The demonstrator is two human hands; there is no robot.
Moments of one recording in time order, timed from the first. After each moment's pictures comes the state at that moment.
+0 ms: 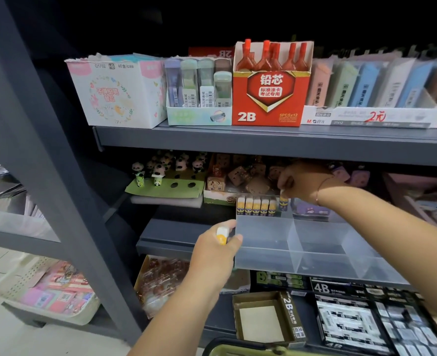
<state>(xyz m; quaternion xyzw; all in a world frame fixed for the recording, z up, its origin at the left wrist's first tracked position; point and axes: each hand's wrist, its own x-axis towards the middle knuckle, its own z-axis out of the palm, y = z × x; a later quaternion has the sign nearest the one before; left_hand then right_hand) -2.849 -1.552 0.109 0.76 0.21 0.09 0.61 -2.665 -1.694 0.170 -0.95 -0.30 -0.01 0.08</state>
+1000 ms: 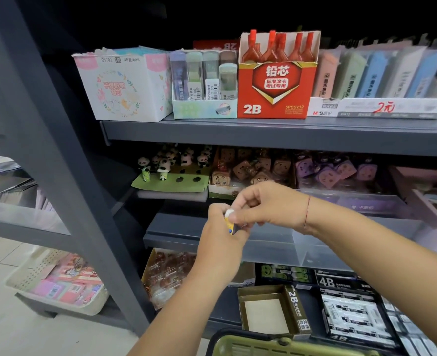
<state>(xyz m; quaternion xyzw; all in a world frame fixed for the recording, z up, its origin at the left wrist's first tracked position) -2.855 -1.555 0.123 0.82 0.17 0.14 0.54 -2.761 -1.652 0.170 -0.80 -0.36 0.25 0.41</state>
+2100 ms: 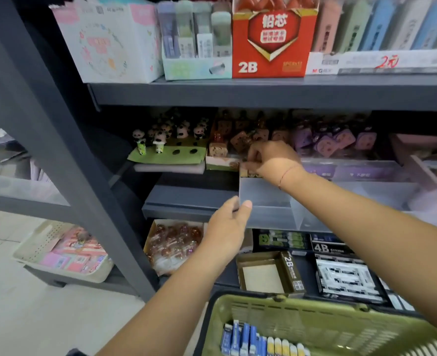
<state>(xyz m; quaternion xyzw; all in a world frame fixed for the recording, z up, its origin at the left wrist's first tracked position) -2.858 -1.563 0.088 0.80 0.18 0.04 0.57 -2.702 -1.641 0.132 -0.94 -0.28 -0.06 0.16</state>
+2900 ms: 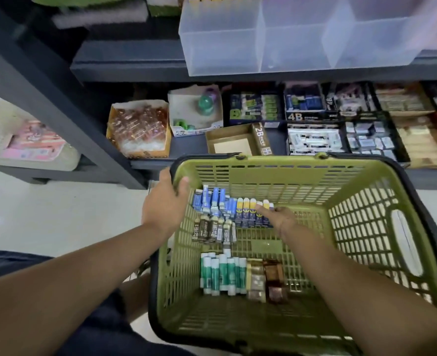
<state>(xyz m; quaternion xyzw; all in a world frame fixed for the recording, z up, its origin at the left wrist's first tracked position) -2.981 -1.572 -0.080 0.91 0.28 -0.02 0.30 -2.902 -1.803 -0.203 -0.78 0.26 0.37 0.43</state>
